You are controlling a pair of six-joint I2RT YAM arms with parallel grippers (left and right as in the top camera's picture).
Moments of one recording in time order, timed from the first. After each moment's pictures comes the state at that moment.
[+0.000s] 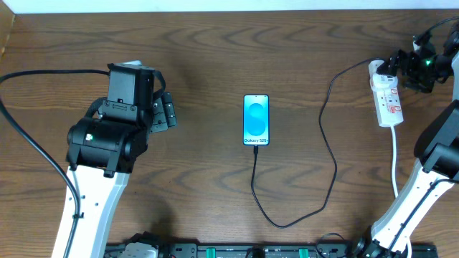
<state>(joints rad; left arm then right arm) -0.22 1.22 1.40 -1.15 -0.30 -0.33 -0.43 2.37 2.11 -1.18 -0.49 -0.11</state>
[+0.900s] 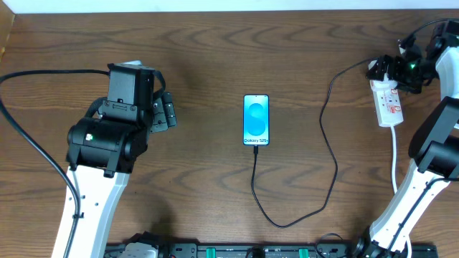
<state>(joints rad) -0.22 1.22 1.40 -1.15 -0.30 -0.33 -0.37 2.35 1.99 -1.06 -0.42 -0.12</state>
